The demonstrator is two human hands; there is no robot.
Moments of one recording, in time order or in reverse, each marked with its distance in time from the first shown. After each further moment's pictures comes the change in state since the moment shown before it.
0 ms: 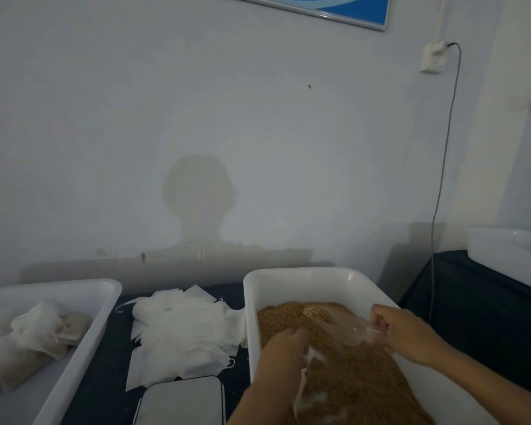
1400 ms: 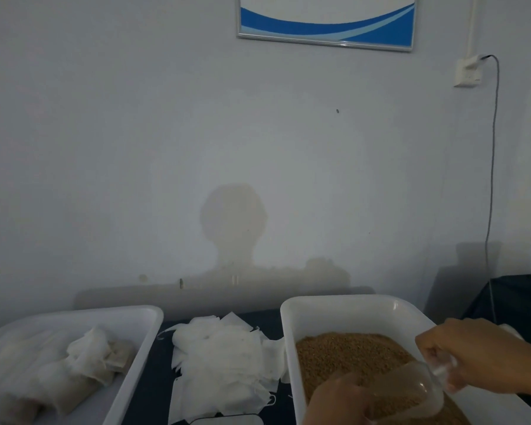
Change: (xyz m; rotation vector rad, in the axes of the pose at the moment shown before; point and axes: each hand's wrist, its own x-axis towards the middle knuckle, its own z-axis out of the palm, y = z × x) left_hand 0.000 0.006 -0.007 0.085 -0.135 0.174; right_hand -0.010 -0.057 -0.065 -0.593 -0.260 -0.126
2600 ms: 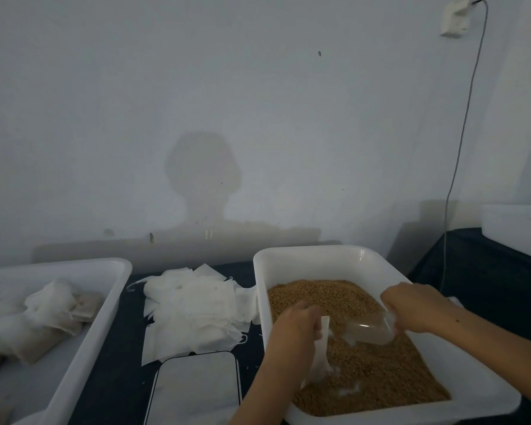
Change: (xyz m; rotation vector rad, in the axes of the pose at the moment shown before) left_hand -0.004 -0.014 0.019 -0.151 0.343 -0.098; right_hand 0.048 0.002 0.065 -0.068 -0.083 0.182
